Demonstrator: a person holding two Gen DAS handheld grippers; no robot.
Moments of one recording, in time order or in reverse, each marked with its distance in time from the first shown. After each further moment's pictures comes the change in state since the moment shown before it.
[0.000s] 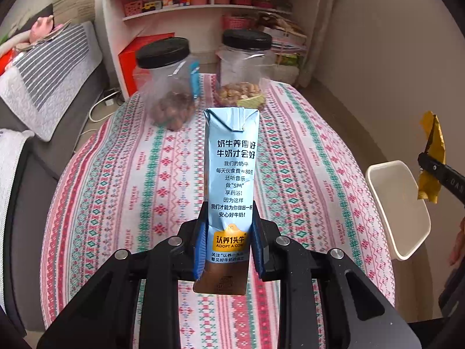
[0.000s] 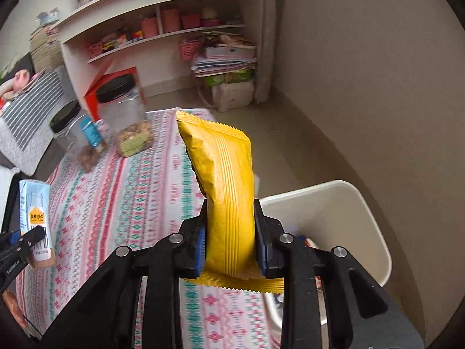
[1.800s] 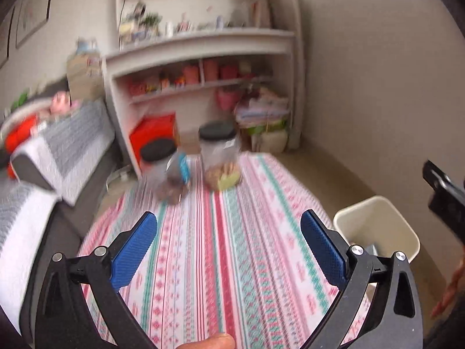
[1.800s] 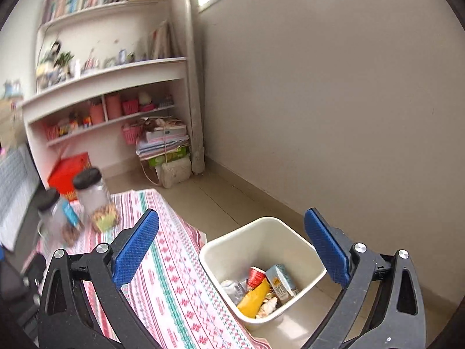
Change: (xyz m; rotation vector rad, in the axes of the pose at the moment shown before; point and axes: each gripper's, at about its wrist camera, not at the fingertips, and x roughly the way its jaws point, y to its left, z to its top) left arm -0.099 -0.075 -0.007 0.085 -0.330 0.087; right arm -0.128 0.007 -0.046 0.172 -0.382 -0.264
